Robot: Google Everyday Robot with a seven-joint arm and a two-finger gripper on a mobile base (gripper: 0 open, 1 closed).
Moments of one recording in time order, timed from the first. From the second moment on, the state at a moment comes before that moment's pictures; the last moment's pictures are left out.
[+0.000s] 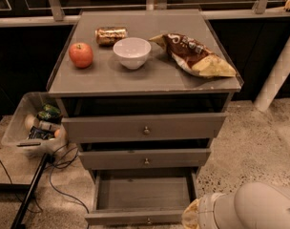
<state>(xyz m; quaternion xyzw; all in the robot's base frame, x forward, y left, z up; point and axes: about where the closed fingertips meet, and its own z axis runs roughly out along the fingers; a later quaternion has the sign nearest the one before) 0.302 -0.126 0.645 -0.64 0.74 0.06 0.21</state>
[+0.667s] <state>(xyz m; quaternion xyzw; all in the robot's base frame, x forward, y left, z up) 0.331 -0.156 0.583 -0.62 0.74 0.05 0.24</state>
